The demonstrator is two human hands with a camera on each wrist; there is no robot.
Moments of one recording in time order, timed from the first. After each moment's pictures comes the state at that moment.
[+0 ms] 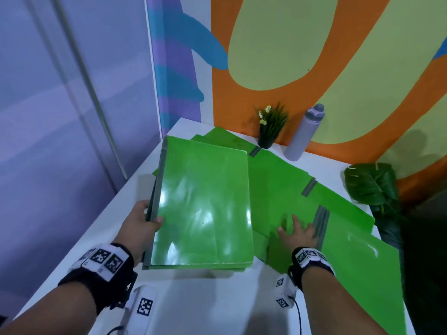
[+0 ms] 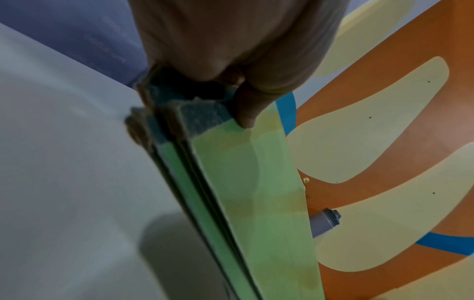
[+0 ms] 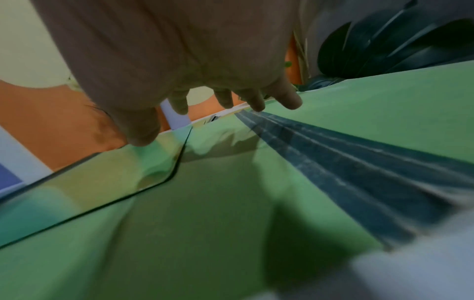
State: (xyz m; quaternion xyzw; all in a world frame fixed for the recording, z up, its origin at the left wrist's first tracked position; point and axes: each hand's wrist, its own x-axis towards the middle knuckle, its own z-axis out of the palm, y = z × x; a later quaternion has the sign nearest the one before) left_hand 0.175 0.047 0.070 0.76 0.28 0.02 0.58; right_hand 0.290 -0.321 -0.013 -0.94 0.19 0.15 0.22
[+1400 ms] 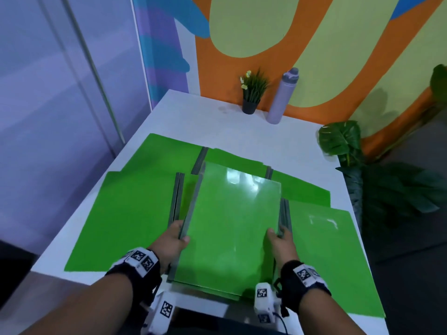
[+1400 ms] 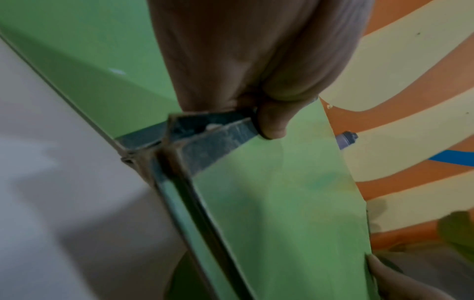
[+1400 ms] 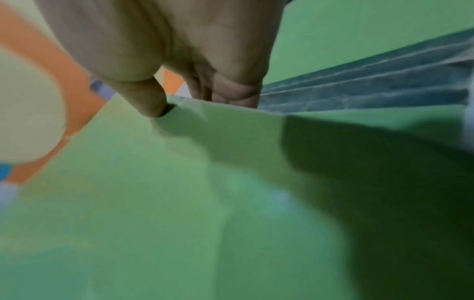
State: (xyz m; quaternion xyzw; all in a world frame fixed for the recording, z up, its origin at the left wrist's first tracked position) left_hand 0.008 -0.047 0.048 0.79 0.16 -0.25 0.54; right_hand 0.036 -0.325 0.032 -0.78 0.28 0.13 0.54
